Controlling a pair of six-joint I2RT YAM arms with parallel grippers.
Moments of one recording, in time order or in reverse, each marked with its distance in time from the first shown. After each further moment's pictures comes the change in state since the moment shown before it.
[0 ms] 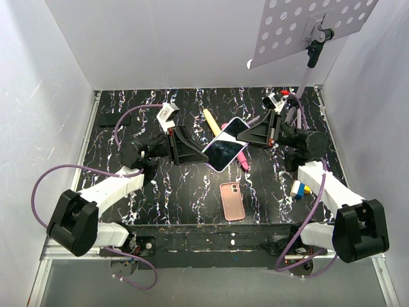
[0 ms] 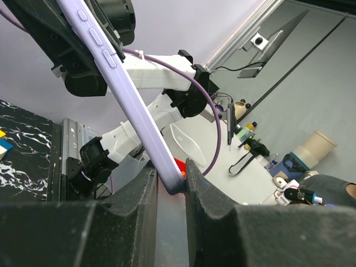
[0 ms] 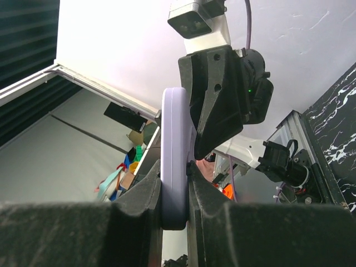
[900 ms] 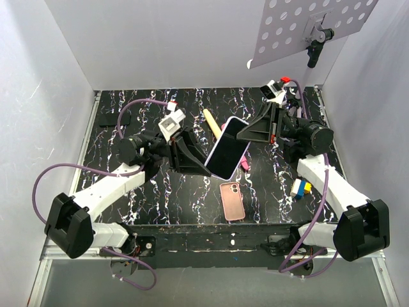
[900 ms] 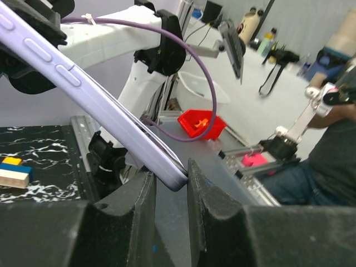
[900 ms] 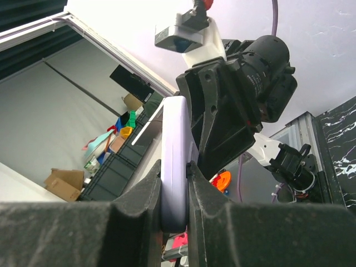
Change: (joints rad) left arm -0.094 -0.022 0.170 -0.023 0.205 0.220; right arm 0.064 0.016 0.191 0.053 -0.055 0.033
